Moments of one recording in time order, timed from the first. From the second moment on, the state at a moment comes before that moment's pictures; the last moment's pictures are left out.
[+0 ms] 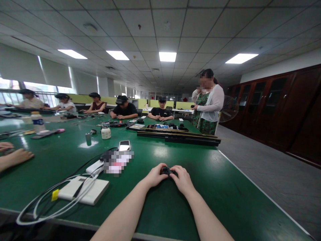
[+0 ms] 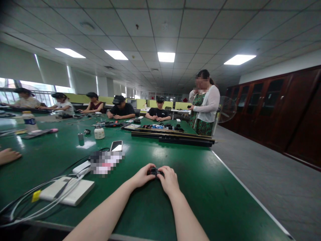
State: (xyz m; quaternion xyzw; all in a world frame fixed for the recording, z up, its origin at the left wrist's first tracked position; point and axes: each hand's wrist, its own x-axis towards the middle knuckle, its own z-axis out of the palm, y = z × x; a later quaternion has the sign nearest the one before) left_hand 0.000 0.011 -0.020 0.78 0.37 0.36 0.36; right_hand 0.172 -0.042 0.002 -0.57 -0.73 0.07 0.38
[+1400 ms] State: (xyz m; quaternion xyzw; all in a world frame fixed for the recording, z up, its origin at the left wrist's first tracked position) left_hand 0.000 0.006 -0.012 0.77 0.38 0.36 0.36; right_hand 0.175 -0.032 -0.012 -0.52 -0.65 0.29 0.47
